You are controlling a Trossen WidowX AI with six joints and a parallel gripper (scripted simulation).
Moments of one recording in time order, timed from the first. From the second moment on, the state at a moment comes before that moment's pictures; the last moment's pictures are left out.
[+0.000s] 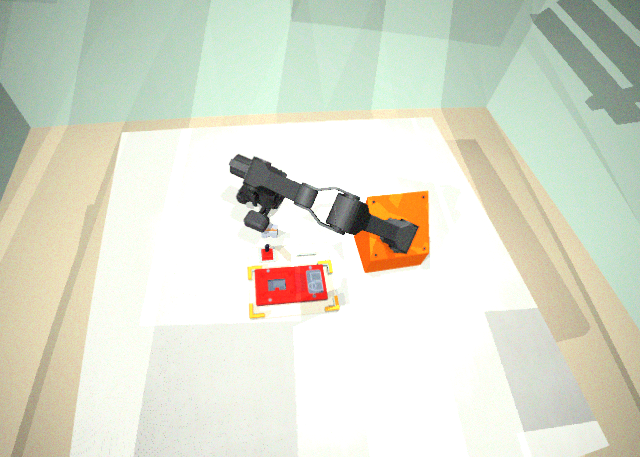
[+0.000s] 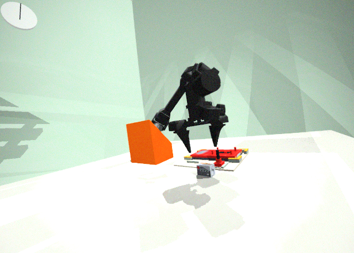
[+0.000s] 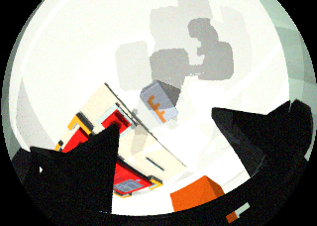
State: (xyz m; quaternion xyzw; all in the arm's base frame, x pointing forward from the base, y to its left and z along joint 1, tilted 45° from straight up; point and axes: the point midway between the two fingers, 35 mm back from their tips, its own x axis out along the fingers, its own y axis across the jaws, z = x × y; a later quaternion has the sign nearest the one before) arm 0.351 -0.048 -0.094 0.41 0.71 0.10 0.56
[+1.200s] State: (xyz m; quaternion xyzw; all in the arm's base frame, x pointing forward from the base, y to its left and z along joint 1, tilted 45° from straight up) arm 0.352 -0.058 -0.083 0.64 0.66 -0.29 0.26
